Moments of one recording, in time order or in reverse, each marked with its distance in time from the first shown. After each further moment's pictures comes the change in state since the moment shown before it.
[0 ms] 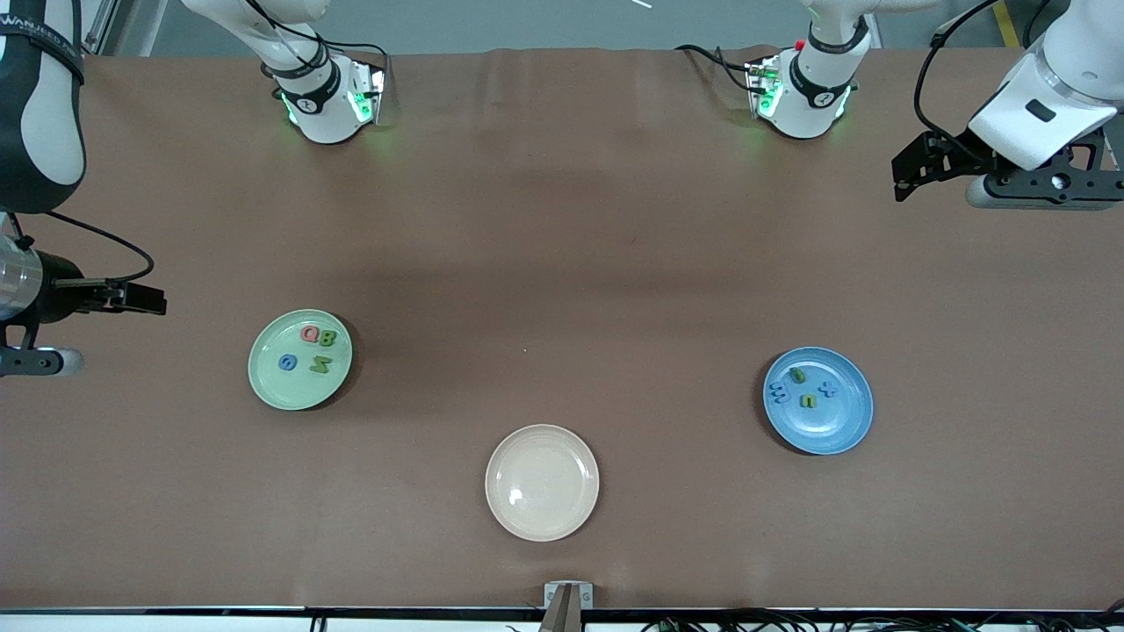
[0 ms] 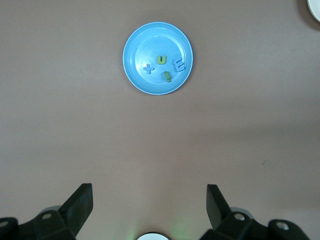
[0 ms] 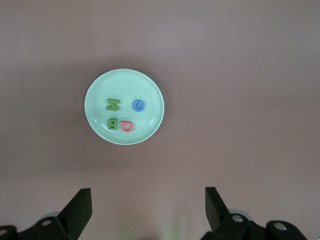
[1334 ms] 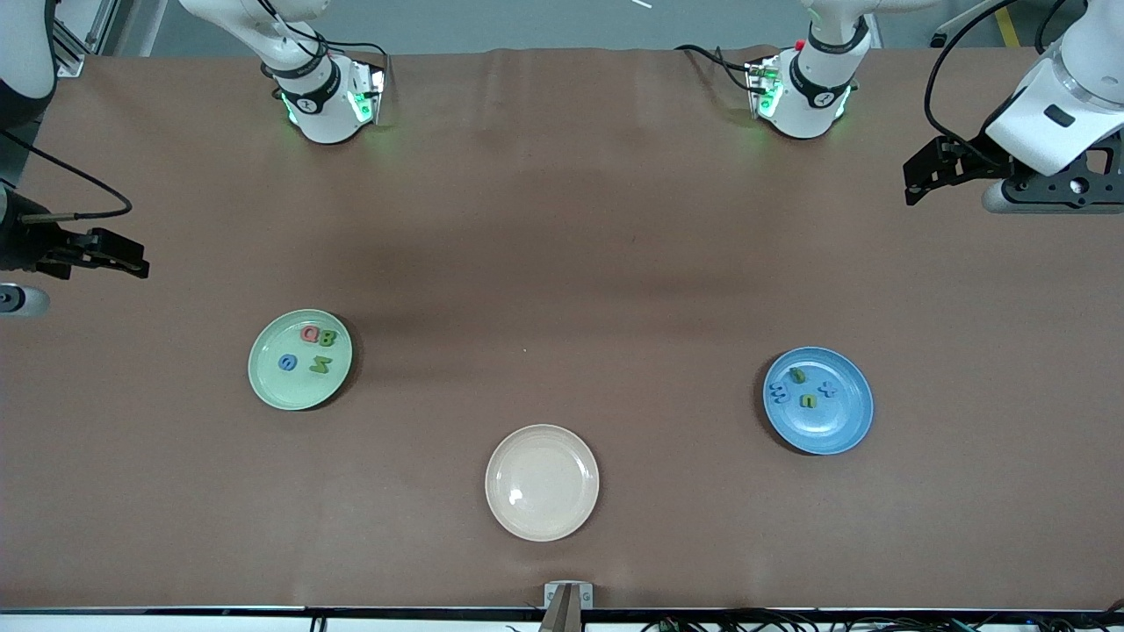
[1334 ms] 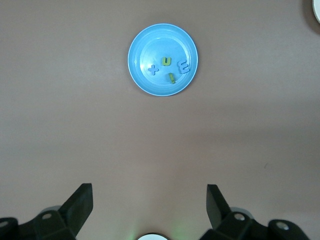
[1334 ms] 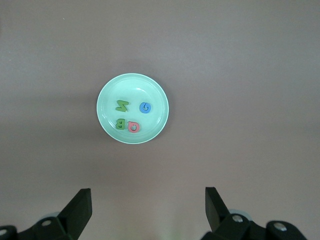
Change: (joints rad) left arm 0.011 0.006 0.012 0.008 0.000 0.001 0.000; right arm 0.075 -0.230 -0.118 -0.212 0.059 0.114 -0.072
